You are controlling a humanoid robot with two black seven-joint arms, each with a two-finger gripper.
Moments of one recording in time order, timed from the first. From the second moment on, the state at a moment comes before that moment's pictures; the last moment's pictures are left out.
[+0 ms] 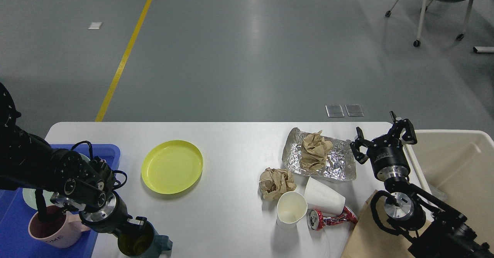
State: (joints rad) left arm -1.56 0.28 1.28 -1.44 0.25 -0.21 0.05; right arm 0.37 -0.31 0.77 0.92 0.12 0.09 0.59
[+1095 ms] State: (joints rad) left arm -1.94 0.32 1.38 -1.60 0.11 -0.36 0.05; right arm 0.37 -0.31 0.77 0.92 0.12 0.09 0.59
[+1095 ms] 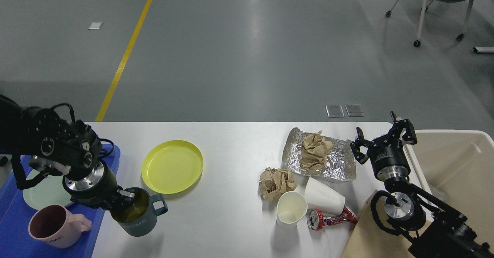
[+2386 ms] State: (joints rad) left arm -2.39 0.63 1.83 -1.38 0.03 -0.86 -0.09; right arm 0.37 -0.31 0.77 0.92 0.12 0.09 0.59
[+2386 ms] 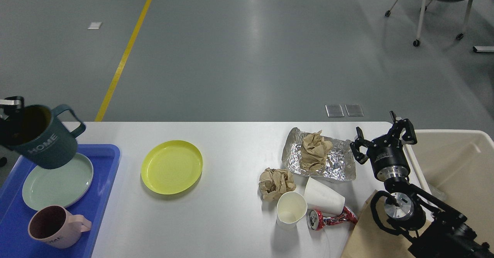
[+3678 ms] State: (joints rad) left arm -1.03 0.95 0.96 -0.54 0.10 -0.82 -0.09; right arm 0.37 -0.31 0.77 0.92 0.12 0.09 0.59
